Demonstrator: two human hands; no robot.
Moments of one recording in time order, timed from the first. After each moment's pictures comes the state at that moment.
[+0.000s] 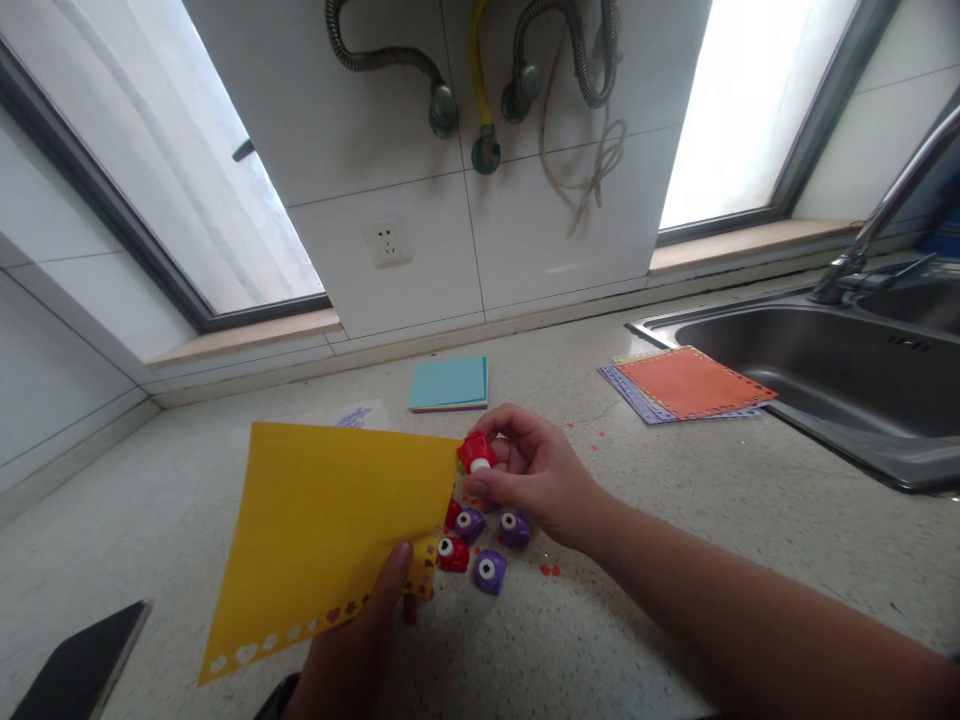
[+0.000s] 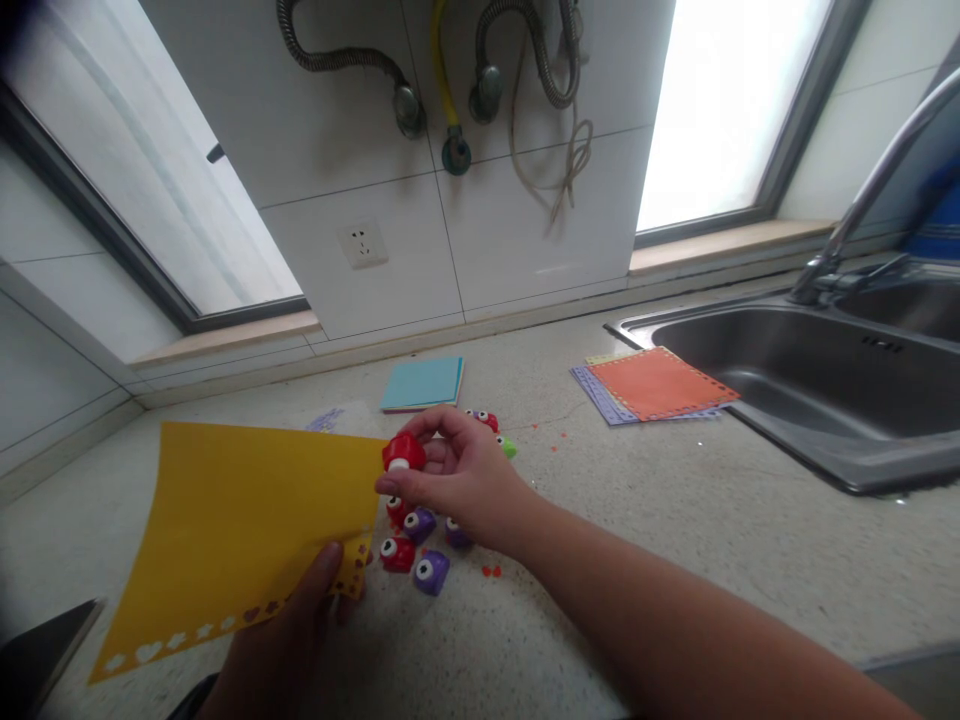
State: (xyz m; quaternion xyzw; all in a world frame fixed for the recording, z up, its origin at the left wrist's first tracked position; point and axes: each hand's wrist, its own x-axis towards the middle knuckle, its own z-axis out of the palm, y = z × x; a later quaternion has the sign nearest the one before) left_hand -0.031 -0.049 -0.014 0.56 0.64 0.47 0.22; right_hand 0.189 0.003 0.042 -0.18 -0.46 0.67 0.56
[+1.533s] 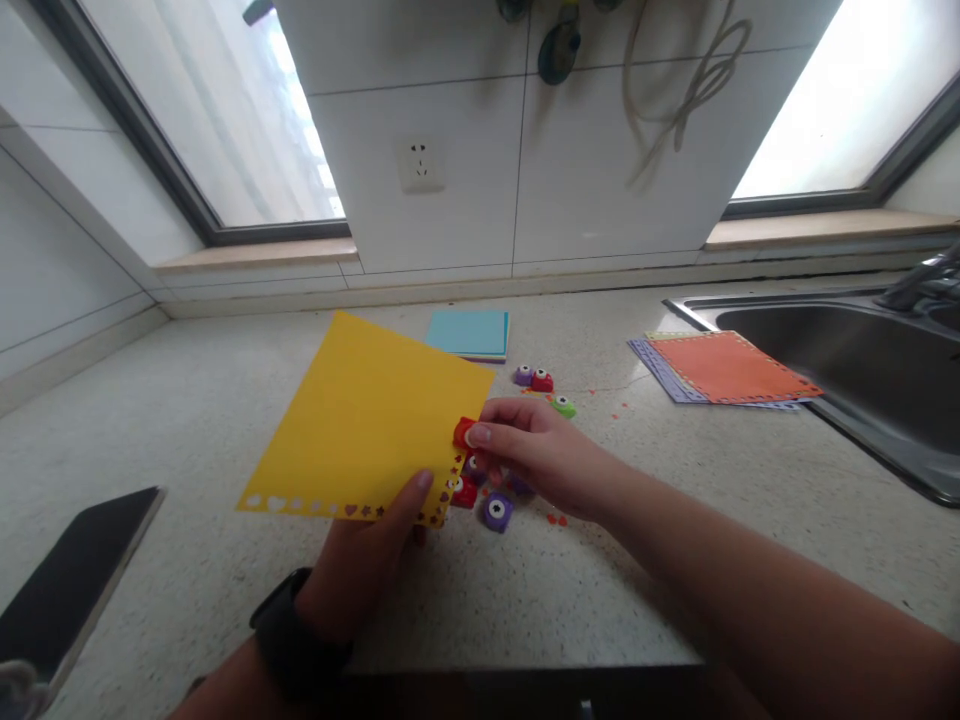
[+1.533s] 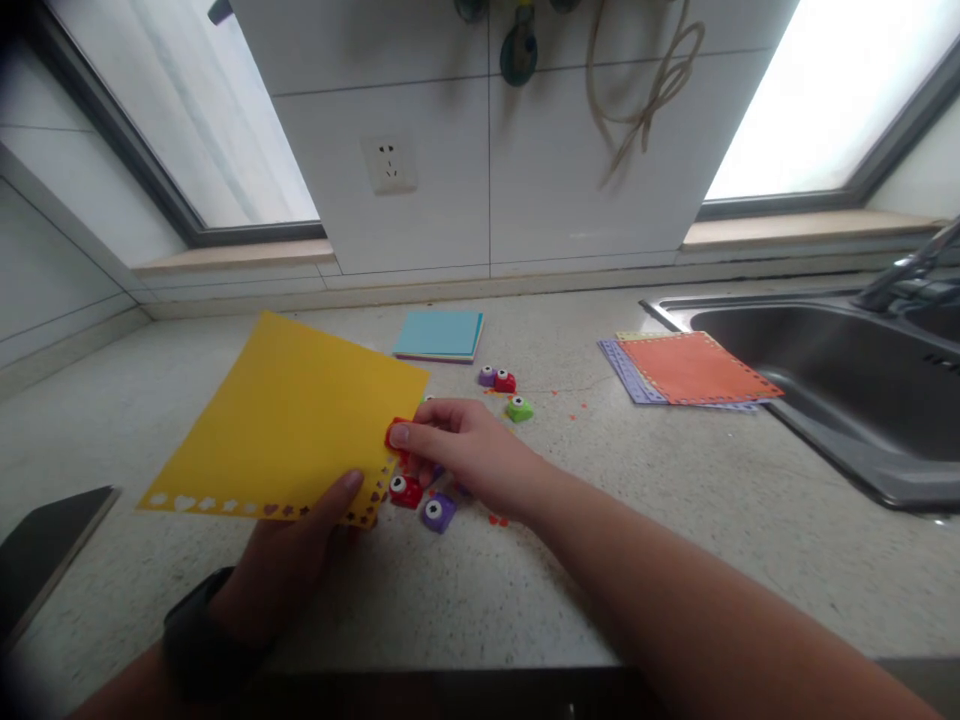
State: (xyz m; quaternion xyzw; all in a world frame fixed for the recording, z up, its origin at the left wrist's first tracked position) left_hand -0.013 -0.056 0.004 0.52 0.61 0.48 0.36; right_hand 0.183 0.004 0.029 -0.33 -0.52 0.69 0.37
